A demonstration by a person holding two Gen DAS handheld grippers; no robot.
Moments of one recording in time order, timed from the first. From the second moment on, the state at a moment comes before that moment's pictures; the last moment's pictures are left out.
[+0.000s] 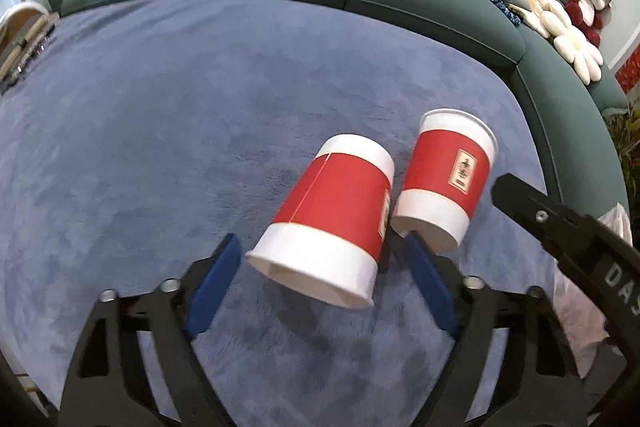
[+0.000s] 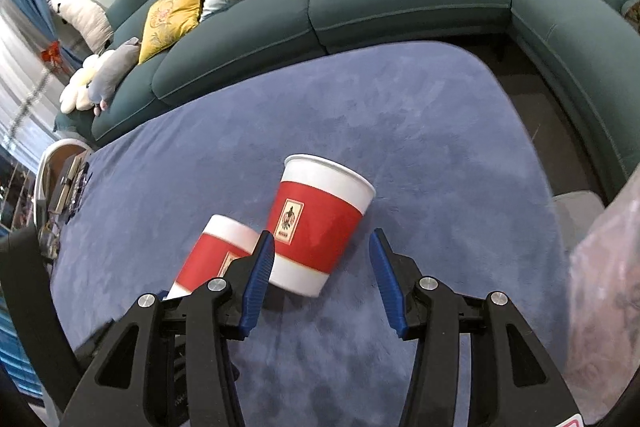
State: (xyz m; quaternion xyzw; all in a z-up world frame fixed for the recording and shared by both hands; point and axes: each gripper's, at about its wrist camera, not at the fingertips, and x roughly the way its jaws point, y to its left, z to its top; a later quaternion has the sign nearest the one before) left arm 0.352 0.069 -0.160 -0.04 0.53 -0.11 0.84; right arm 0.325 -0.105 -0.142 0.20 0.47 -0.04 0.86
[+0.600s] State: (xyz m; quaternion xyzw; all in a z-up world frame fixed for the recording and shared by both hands) left arm 0.359 0.089 -0.162 -0.08 0.53 -0.09 0.84; right arm 0.366 -0.089 -0.185 0.24 0.51 -0.01 0.83
